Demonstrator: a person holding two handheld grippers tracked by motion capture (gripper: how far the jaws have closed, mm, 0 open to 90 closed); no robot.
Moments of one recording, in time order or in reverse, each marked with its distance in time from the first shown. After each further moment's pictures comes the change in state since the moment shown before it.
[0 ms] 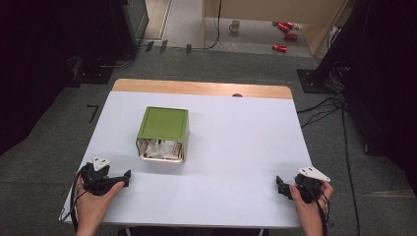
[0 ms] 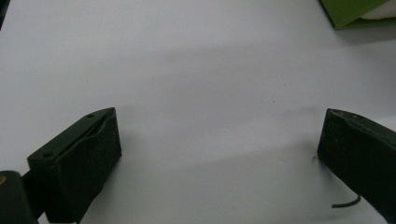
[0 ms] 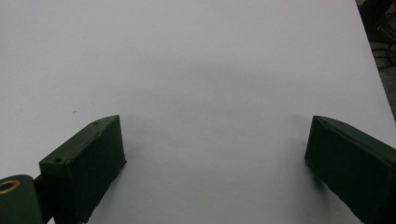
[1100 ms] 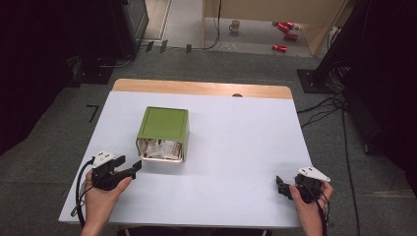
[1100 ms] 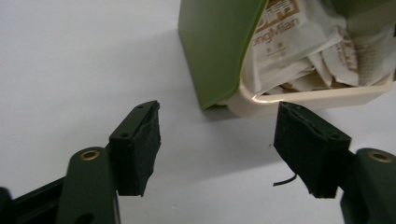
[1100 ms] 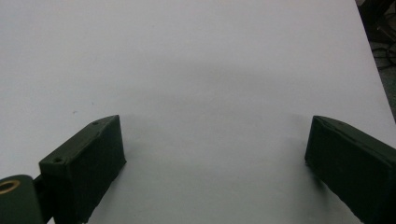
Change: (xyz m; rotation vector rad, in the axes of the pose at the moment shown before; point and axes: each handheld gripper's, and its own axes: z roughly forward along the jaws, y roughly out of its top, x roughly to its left) left arm -0.036 0.036 -0.033 -0.152 -0.242 -0.074; right arm 0.000 0.000 0.000 -0.001 0.000 0.000
